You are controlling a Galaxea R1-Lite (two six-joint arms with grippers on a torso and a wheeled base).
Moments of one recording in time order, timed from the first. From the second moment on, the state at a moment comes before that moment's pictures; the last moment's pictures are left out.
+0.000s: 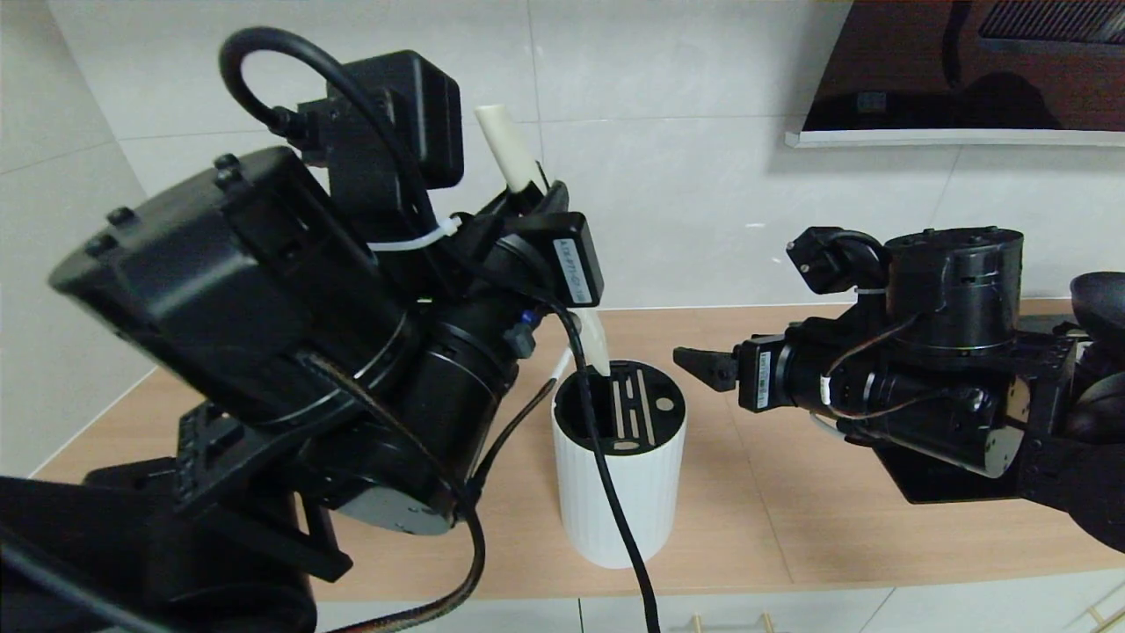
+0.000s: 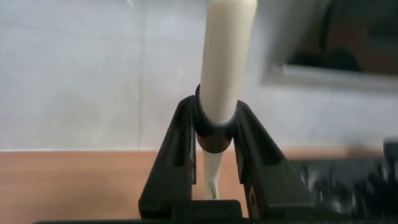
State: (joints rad) left arm -0.92 1.72 -0.91 -1.15 0.68 0.04; right arm 0.65 1.67 -0.91 -0.52 -0.12 0.19
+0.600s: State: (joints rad) left arm -0.93 1.78 -0.88 -1.15 0.67 0.04; right arm 0.65 1.68 -0.91 -0.52 -0.12 0.19
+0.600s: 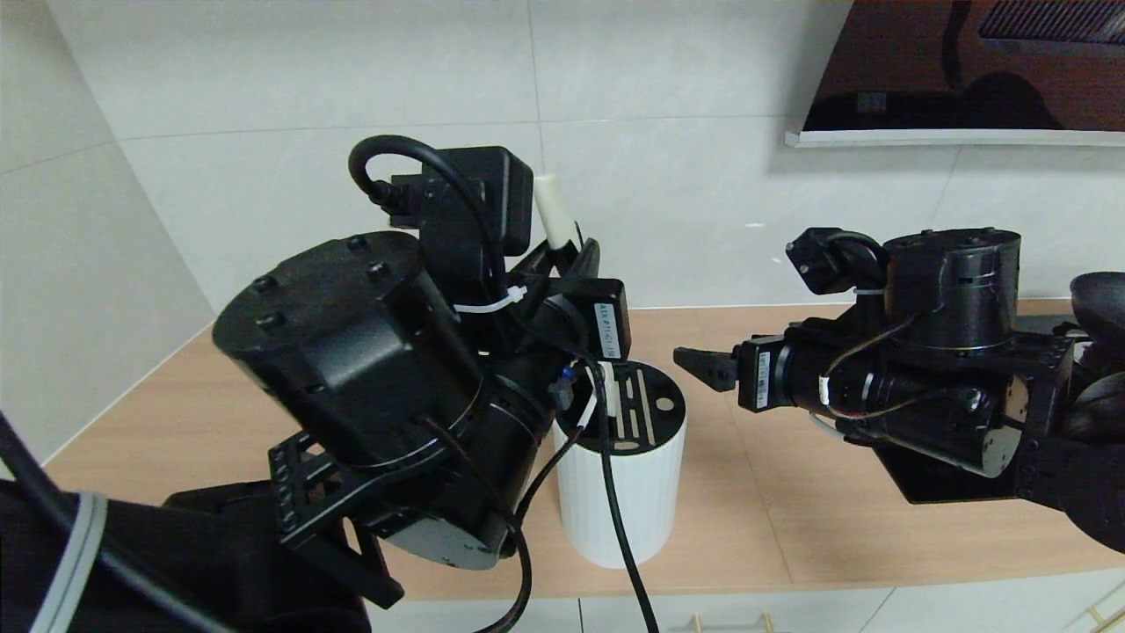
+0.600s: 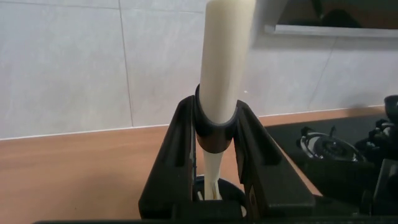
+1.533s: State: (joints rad) left arm -0.91 1.86 -0.88 -1.15 0.68 0.04; right arm 0.65 1.69 -0.91 -0.52 -0.12 0.19
